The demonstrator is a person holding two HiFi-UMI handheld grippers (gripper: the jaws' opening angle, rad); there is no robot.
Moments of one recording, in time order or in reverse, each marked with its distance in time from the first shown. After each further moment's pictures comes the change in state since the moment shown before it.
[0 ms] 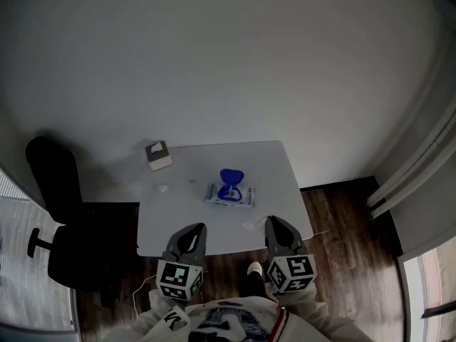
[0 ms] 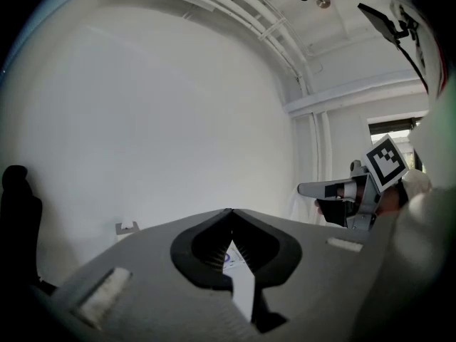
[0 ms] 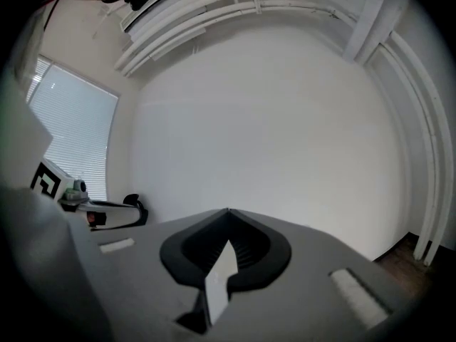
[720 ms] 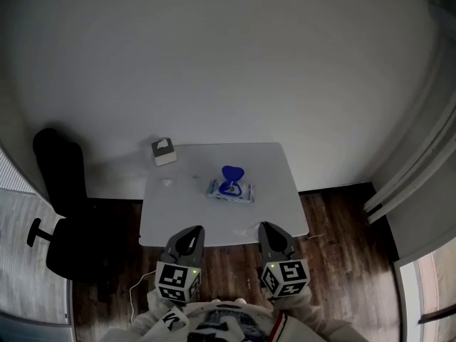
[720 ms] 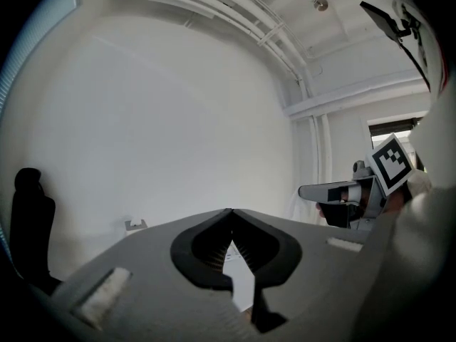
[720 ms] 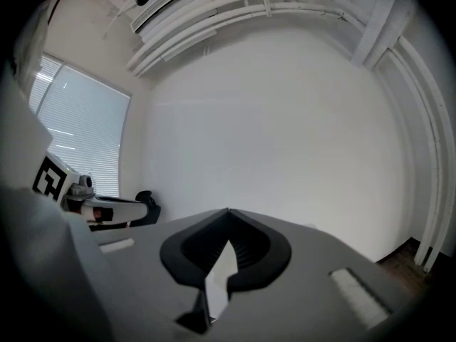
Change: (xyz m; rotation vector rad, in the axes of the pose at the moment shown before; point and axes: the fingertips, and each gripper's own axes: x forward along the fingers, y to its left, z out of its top) left arm -0.057 -0.020 0.002 0.000 -0.011 0.032; right arm -0.049 0.041 -0.002 -0.036 0.011 0.051
